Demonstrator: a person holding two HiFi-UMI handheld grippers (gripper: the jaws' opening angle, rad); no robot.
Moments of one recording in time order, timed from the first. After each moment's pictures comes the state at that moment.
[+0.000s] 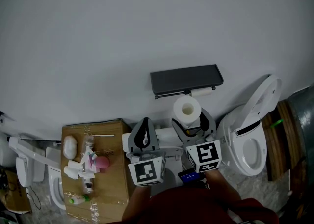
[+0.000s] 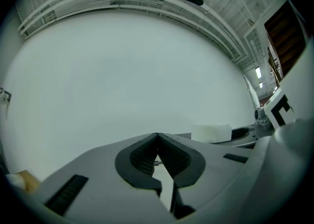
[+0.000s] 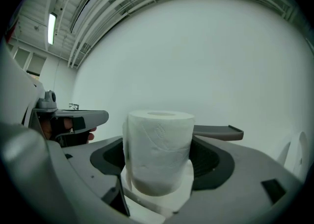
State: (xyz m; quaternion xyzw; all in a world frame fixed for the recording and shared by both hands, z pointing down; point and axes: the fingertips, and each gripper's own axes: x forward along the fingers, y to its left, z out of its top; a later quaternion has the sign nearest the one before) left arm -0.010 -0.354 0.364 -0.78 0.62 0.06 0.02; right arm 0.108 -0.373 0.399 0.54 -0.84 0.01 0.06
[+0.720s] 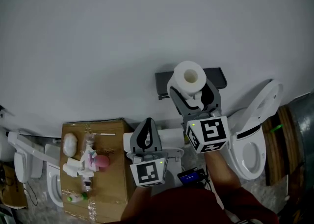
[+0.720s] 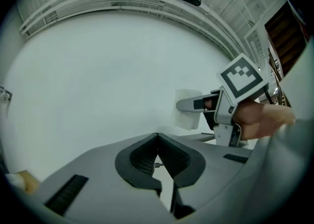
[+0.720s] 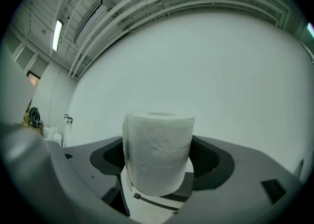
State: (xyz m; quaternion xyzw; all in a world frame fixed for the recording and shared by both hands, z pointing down) left arm -0.014 -0.352 0.358 -0.78 0.62 0.07 0.02; right arm 0.096 -0.430 0.291 0.55 -0.83 -0.06 -0.03
